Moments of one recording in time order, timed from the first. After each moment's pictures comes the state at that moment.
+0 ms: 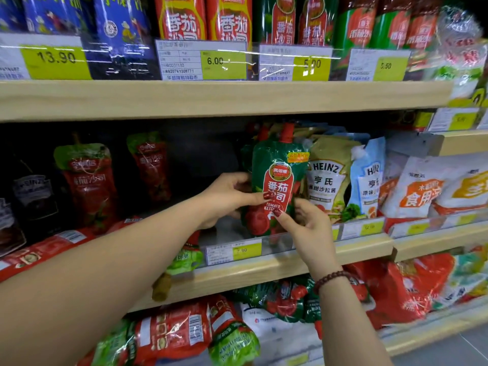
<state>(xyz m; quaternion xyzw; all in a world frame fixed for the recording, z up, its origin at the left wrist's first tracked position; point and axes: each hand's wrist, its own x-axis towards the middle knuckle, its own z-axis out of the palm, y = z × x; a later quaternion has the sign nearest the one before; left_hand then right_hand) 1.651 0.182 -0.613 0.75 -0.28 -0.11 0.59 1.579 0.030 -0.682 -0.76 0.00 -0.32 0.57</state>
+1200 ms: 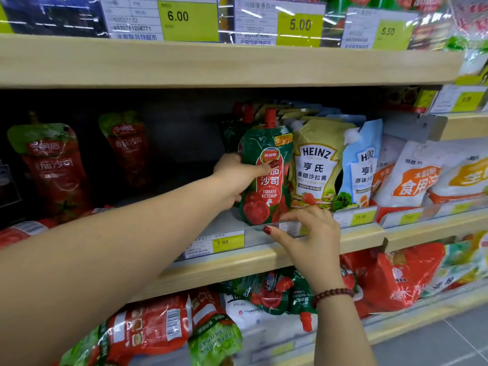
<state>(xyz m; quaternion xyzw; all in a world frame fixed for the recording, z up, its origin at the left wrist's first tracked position) 1.665 0.123 -0.616 0.76 -0.13 -0.08 0.63 1.567 0.004 -0.709 -0.86 0.05 -0.40 0.31</state>
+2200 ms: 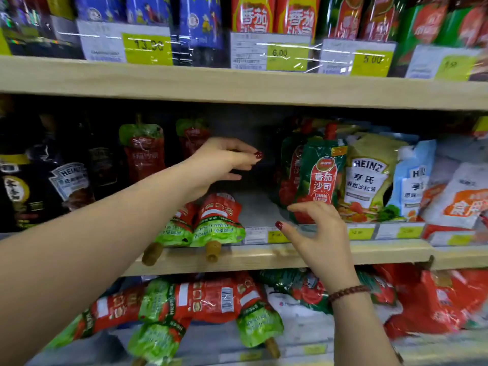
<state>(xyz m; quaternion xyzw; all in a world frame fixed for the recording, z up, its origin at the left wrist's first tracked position) 1.628 0.258 -0.576 0.77 -0.20 -0.01 0.60 1.553 0.072 -0.680 -0.87 -0.07 -0.37 0.33</state>
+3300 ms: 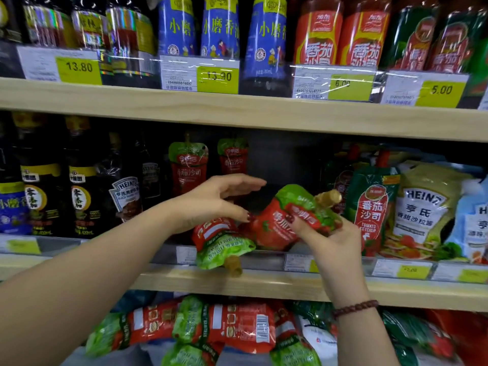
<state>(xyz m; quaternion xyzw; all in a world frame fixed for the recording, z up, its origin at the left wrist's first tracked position) 1.623 0.351 -0.597 0.81 -0.33 -0.04 0.49 1.574 0.139 -0.654 -0.64 -0.16 -0.27 0.70</state>
